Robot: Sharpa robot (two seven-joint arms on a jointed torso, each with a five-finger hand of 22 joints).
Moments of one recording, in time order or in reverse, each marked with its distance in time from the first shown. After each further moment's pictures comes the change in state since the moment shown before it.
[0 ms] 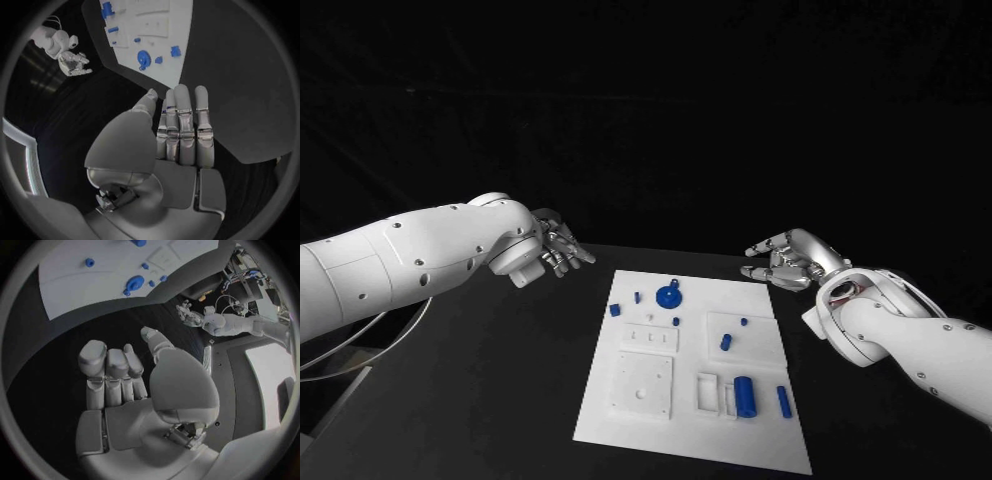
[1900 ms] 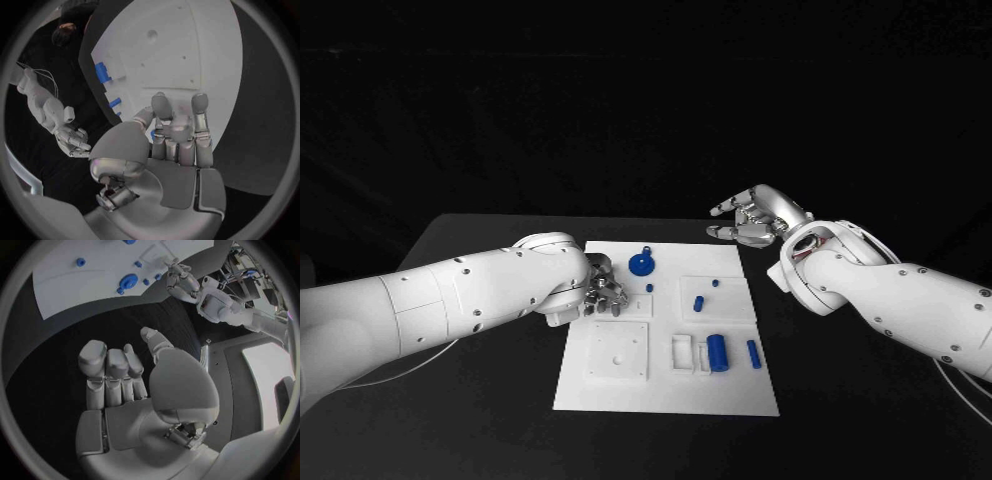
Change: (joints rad) left arm -0.161 0.217 -0.041 0.058 -0.192 0.156 -0.043; left_hand -0.266 0.206 0.185 -0.216 0.407 0.197 -0.061 0.015 0.572 0.021 -0.069 0.680 0.389 0.062 -0.077 0.607 0.295 0.023 -0.034 -0.059 0.462 0.240; right arm 0.009 -0.008 0.000 0.040 -0.005 0.000 -0.001; right_hand 0.004 0.004 -0.003 0.003 0.000 -0.007 0.000 0.000 0.000 0.000 0.000 0.000 0.000 0.000 0.000 0.000 0.000 0.000 0.000 0.000 0.000 0.000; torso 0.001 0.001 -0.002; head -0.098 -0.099
